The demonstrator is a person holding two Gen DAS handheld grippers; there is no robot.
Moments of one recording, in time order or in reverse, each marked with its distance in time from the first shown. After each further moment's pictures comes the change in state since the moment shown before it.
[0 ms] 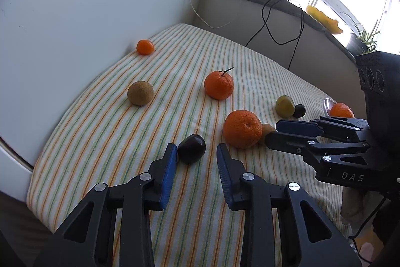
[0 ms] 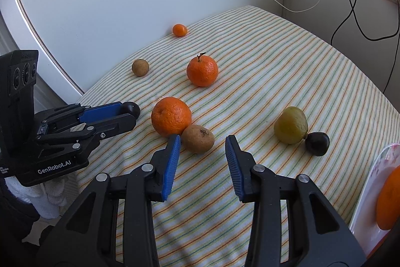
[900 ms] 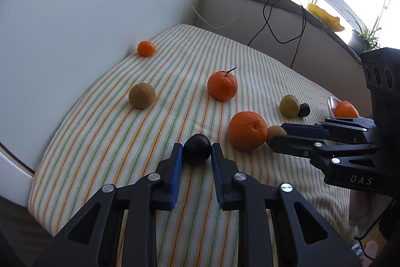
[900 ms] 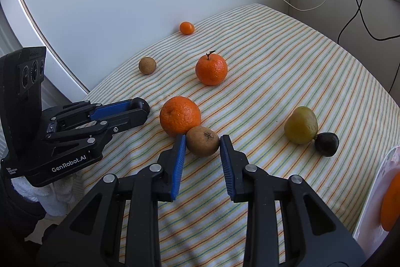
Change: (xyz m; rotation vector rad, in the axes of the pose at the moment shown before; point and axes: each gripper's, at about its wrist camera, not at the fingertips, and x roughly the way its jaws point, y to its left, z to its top) left arm 0.002 0.000 0.000 0.011 -0.007 0.015; right arm 0.000 0.005 0.000 -0.004 0.011 0.028
